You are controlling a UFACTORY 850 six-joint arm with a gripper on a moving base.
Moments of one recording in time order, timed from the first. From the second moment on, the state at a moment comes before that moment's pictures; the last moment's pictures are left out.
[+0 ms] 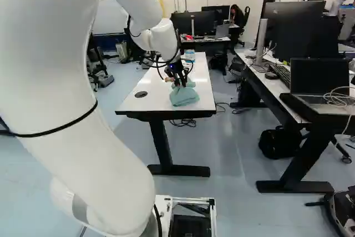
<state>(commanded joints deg) -11.0 -4.6 -53.9 0.0 -21.1 0.0</state>
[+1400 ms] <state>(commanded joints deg) -10.7 -2.4 -54.0 0.0 -21.1 0.0</state>
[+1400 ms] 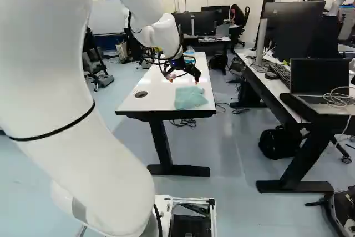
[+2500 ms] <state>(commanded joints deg) 0.5 -0.9 -52.5 0.0 -21.1 0.0</state>
